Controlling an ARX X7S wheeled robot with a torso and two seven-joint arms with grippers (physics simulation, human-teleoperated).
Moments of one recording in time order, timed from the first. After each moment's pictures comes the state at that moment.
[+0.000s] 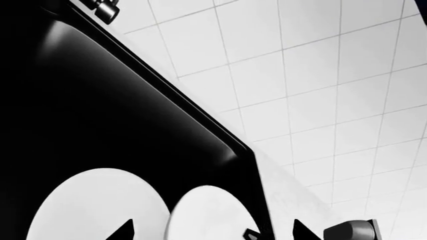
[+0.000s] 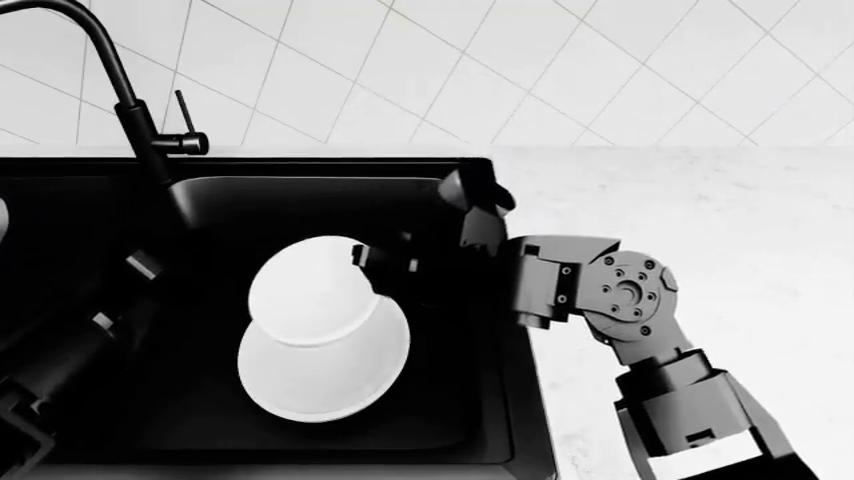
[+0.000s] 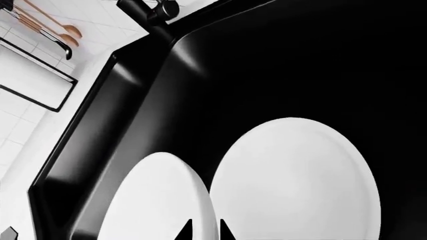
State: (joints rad) left arm -0.27 -0.73 -0.24 0.59 -2.01 -0.54 -0.90; right arm 1.06 0.15 -0.46 0.45 1.57 1.00 0.40
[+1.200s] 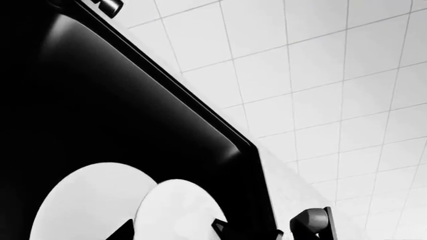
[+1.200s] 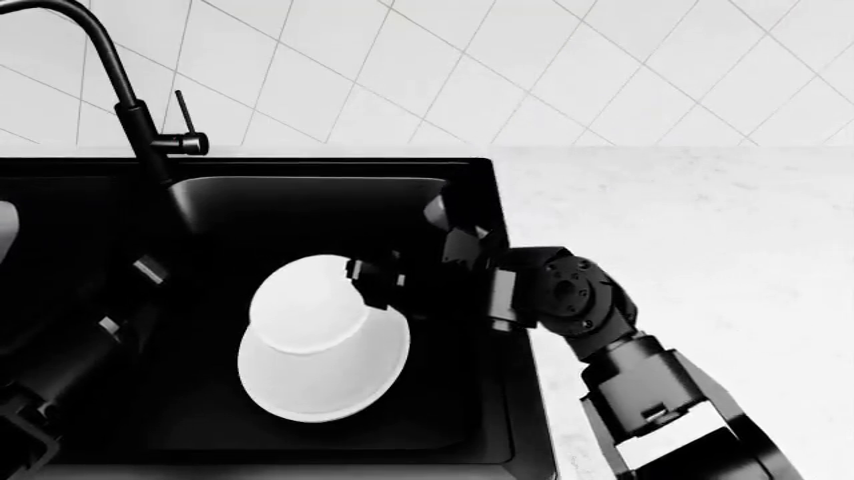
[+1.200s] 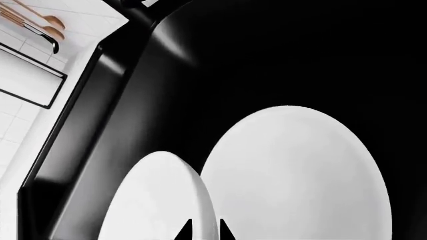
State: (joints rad) left arm -0.27 -0.74 -0.23 0.60 -2.01 -0.53 -0.92; right arm 1.13 0.07 -0.62 0.78 1.42 0.87 0.11
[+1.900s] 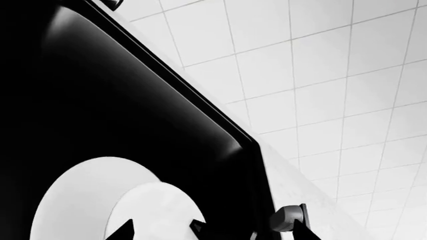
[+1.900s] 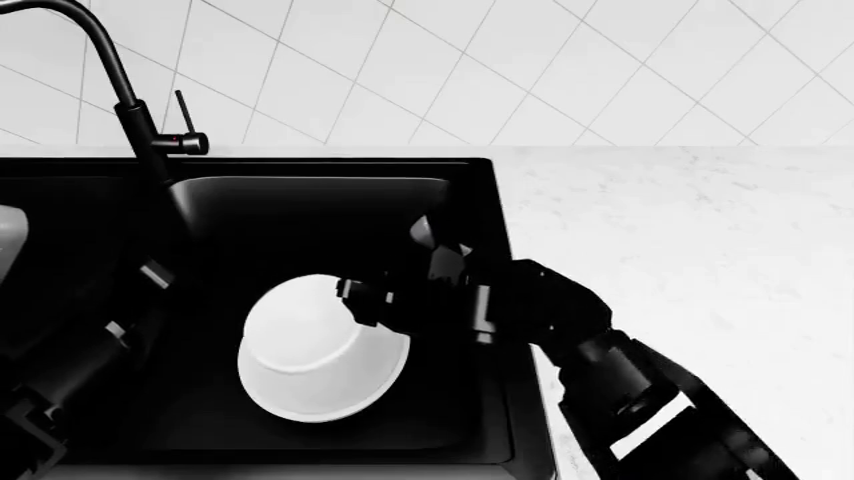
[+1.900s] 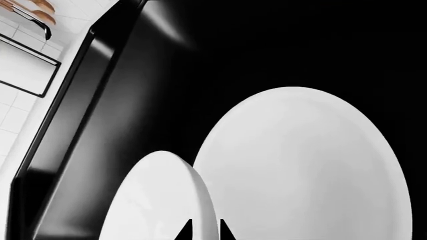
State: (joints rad) left arm -0.26 -0.73 -0.21 0.60 -2.01 -0.53 -0.92; right arm 1.18 0.01 -0.85 0.99 1.49 0.75 -0.06
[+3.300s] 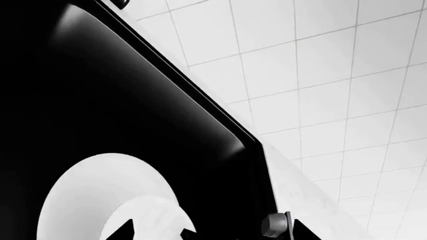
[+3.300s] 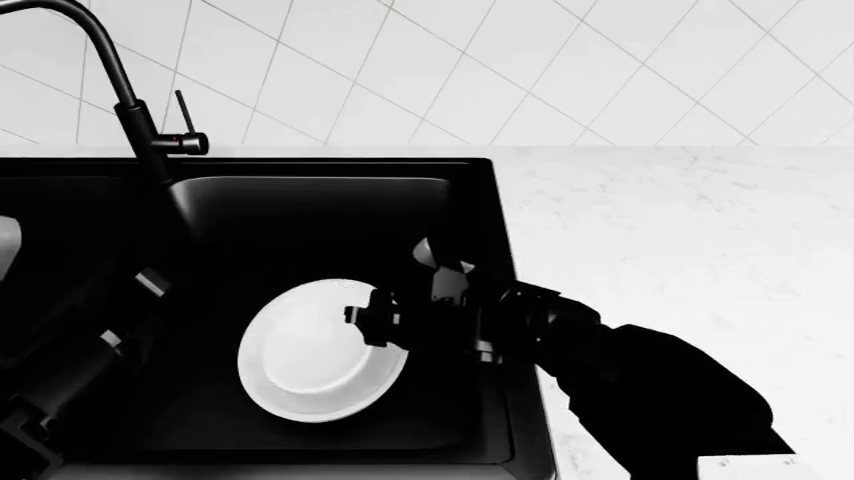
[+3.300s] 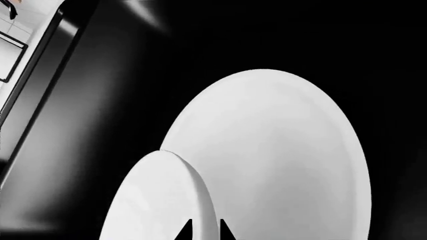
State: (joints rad) left arm -0.22 -0.73 -0.23 0.62 -2.01 -0.51 -0.92; right arm 1.26 0.00 -1.61 1.09 2.04 0.47 -0.18
